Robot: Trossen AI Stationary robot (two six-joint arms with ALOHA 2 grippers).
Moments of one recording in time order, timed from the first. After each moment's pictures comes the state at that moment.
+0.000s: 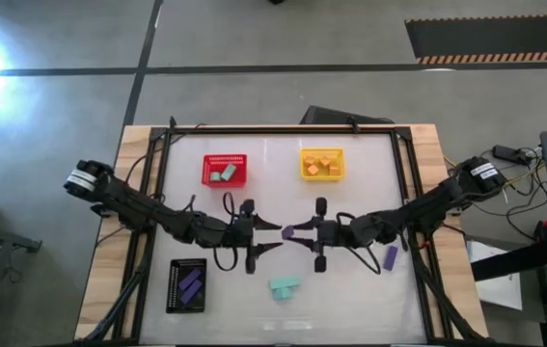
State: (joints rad) left arm -0.34 1.49 0.78 0.62 -0.40 -0.11; right arm 0.36 1.51 0.70 0.77 0.40 -0.08
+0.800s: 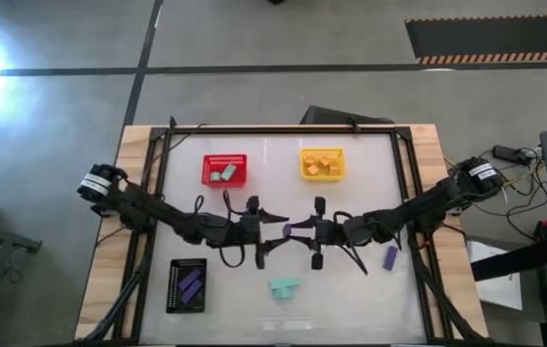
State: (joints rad) left arm -0.31 1.62 0.79 0.90 -0.44 -0.04; right arm 0.34 1.52 0.70 0.67 0.41 -0.05
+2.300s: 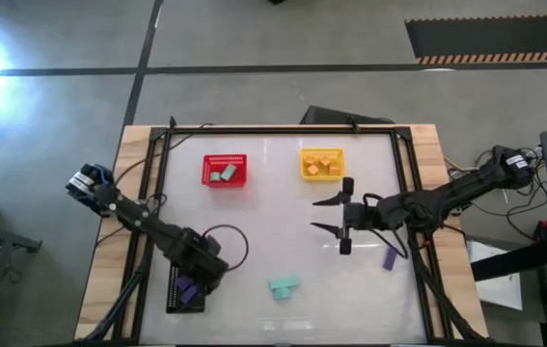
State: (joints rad) left arm -0.55 1.54 1.16 -1.13 0.21 -1.28; right arm 0.33 1.12 0.70 0.26 0.42 -0.15
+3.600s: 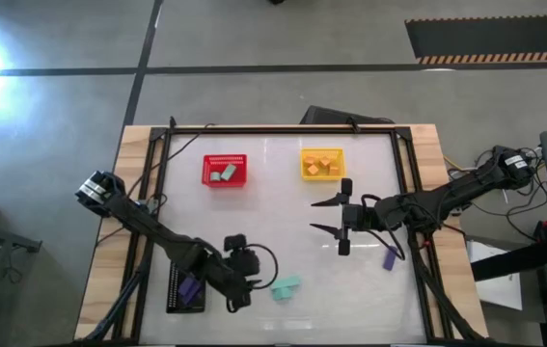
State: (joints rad) left arm -0.56 1.65 1.18 -0.43 -0.41 -0.58; right arm 0.33 1.13 0.70 0.26 0.42 -0.16
